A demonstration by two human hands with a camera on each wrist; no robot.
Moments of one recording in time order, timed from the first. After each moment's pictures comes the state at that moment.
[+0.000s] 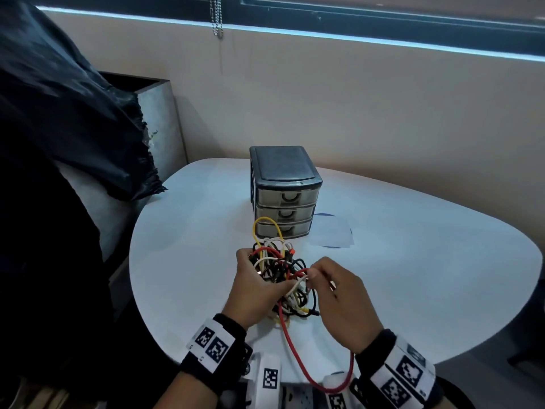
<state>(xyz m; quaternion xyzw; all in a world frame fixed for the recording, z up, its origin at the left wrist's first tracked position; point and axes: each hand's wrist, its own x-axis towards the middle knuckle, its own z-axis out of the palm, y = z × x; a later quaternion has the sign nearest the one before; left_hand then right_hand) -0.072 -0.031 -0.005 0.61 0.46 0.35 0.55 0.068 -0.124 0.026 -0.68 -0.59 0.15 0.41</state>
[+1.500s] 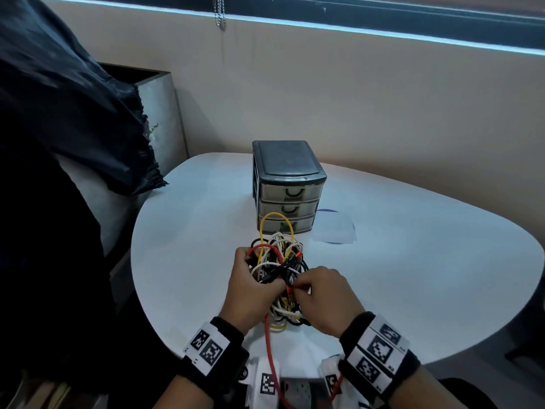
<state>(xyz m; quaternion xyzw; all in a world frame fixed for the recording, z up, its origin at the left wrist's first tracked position) -0.080 -0.032 -0.020 0.56 0.42 0.42 0.58 0.057 -0.099 0.021 -0.74 -0.62 0.18 0.18</state>
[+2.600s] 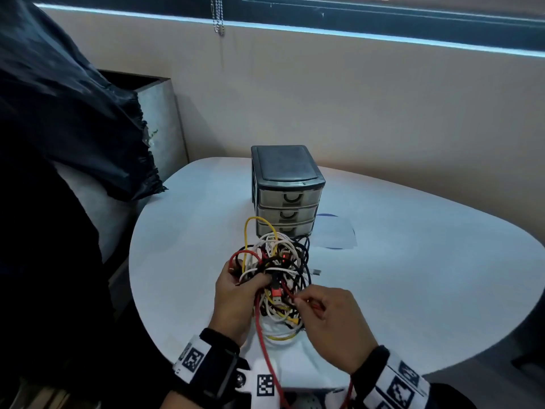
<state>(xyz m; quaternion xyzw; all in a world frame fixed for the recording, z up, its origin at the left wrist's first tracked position) -0.082 -0.030 -0.018 0.35 0.41 0.48 0.69 0.058 -0.129 0.010 -0.70 -0.59 0.18 0.37</state>
